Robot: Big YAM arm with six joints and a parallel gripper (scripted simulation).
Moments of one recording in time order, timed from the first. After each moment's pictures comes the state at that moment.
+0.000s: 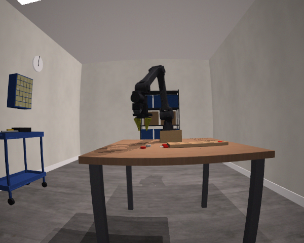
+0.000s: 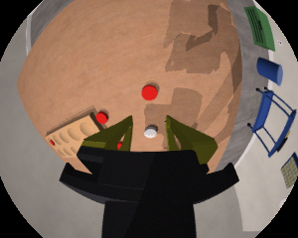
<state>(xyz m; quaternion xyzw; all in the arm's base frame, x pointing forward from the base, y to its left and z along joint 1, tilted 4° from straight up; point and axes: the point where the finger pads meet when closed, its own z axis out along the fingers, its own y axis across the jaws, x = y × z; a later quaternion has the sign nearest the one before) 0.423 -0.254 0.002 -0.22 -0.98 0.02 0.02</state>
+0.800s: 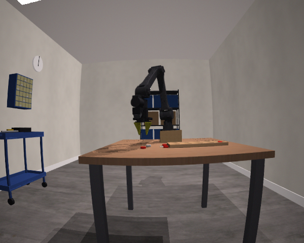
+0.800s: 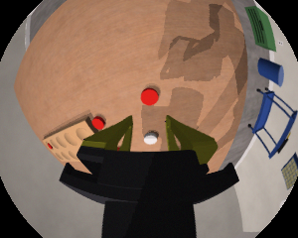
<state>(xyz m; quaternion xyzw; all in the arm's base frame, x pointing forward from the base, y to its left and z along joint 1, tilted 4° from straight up) 0.421 -0.254 -0.022 -0.22 -0.98 0.02 0.02</state>
